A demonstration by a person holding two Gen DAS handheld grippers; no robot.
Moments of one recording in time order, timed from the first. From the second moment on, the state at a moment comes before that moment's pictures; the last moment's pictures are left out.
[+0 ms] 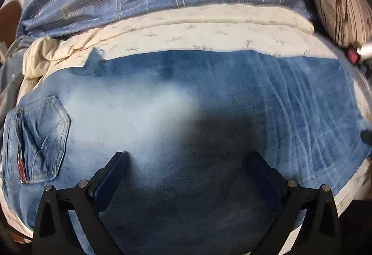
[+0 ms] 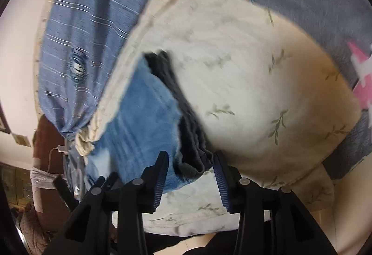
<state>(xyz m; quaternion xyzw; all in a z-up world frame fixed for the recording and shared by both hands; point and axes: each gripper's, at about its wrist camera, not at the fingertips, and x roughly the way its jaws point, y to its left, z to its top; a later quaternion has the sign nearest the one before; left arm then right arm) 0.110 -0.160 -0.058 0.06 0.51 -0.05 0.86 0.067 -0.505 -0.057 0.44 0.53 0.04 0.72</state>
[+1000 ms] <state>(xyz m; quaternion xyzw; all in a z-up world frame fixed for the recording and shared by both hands) 0.029 0.065 0.030 -0.15 0.41 0.12 0.89 0.117 -0.177 -0.011 0.26 0.56 0.31 0.73</state>
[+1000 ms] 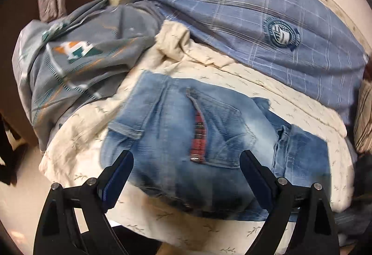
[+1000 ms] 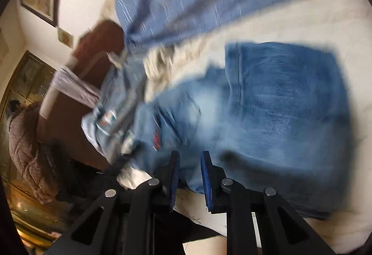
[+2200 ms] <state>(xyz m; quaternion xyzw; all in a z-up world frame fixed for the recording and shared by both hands) 0.088 -0.065 -0.043 -0.36 0.57 -0.13 0.73 0.052 -0.339 -0.034 0.43 0.44 0.26 0.75</state>
